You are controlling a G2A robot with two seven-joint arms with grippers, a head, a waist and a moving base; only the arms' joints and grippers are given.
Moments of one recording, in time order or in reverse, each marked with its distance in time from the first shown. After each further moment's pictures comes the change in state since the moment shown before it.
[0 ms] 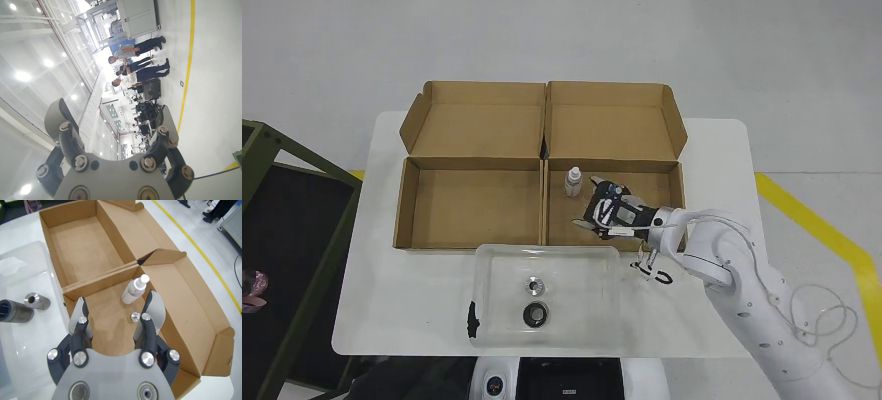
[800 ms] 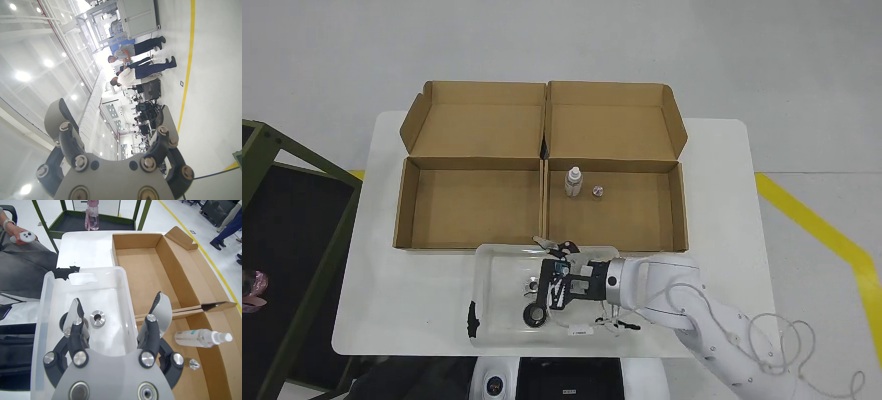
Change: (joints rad) left arm 0.000 0.000 0.000 0.000 0.000 0.000 0.000; right arm -0.035 -0.030 -0.245 -0.046 -0.099 -0.072 -0.120
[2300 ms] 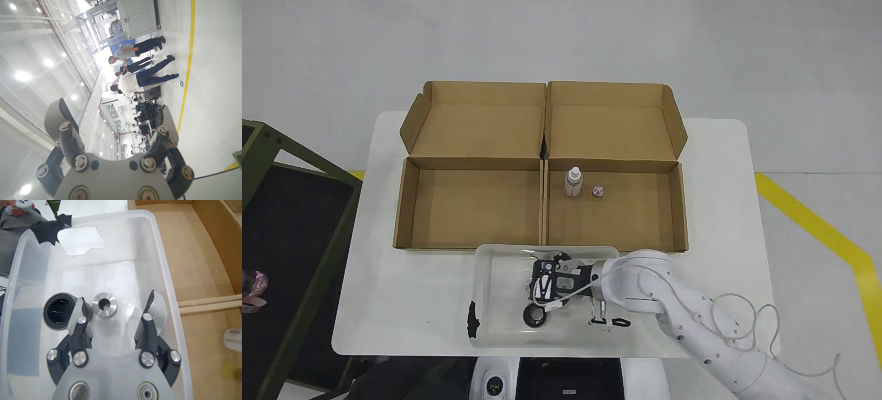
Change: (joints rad) left arm 0.000 0.000 0.000 0.000 0.000 0.000 0.000; right arm 0.074 -0.046 -0.101 0.252 0.015 -0.020 0.020
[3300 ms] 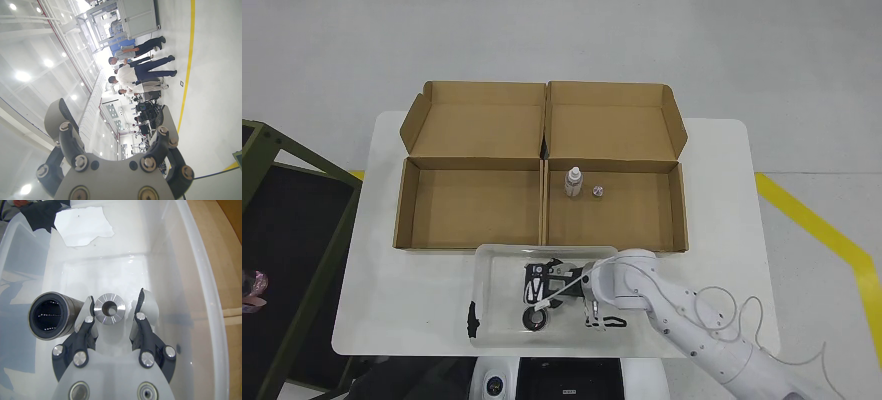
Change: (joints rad) left arm 0.000 0.000 0.000 0.000 0.000 0.000 0.000; right arm 0.052 -0.038 -0.067 0.103 -0.004 -0.014 -0.015
